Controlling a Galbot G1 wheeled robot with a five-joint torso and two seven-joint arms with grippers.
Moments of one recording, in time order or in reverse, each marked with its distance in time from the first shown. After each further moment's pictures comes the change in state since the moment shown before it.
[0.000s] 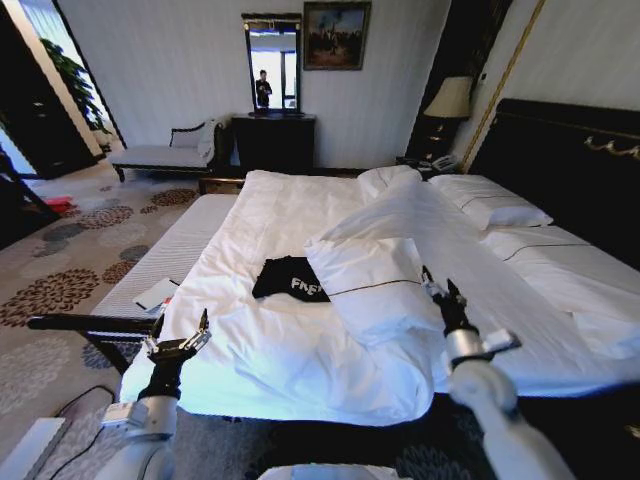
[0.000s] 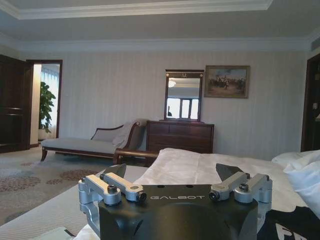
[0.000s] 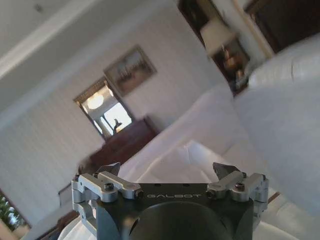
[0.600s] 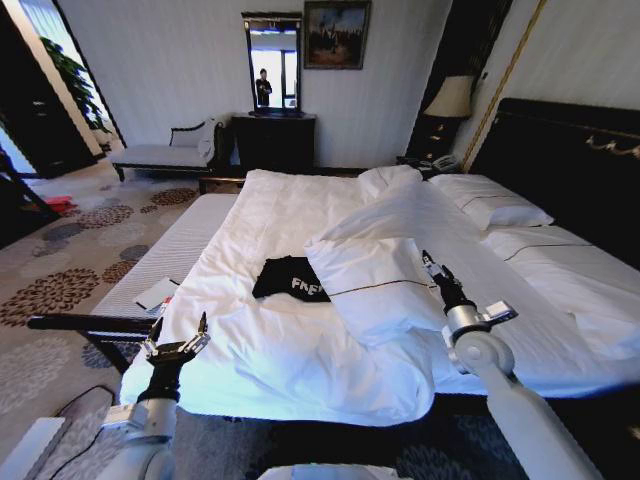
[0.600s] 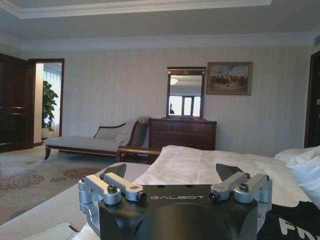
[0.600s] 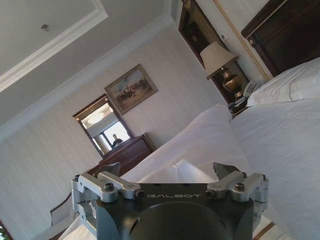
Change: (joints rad) left arm 0.000 -0.013 0.005 0.015 0.021 -0.006 -0.001; right arm 0.050 -0.044 -0.074 -0.130 -0.062 0.191 -0.066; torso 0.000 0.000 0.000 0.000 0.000
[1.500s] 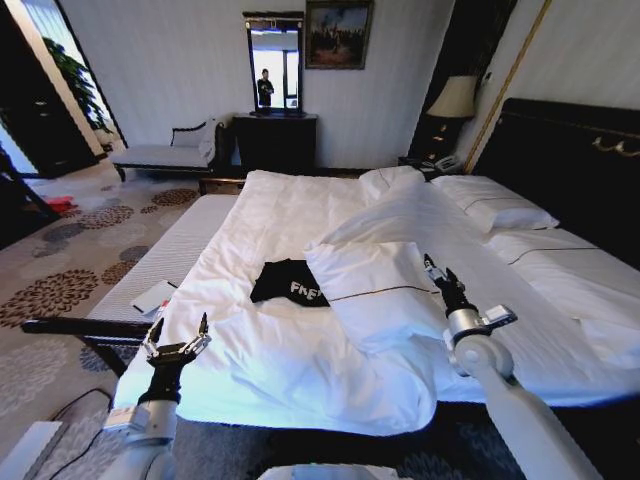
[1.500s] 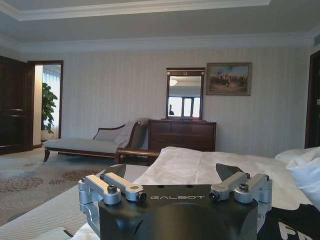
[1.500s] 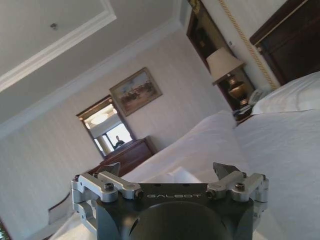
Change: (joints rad) left arm 0.006 -0.001 -0.001 0.002 0.005 -0.014 0.002; right arm 0.020 -0.004 -0.026 -0.033 -0.045 0.025 -0.040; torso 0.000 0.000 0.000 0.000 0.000
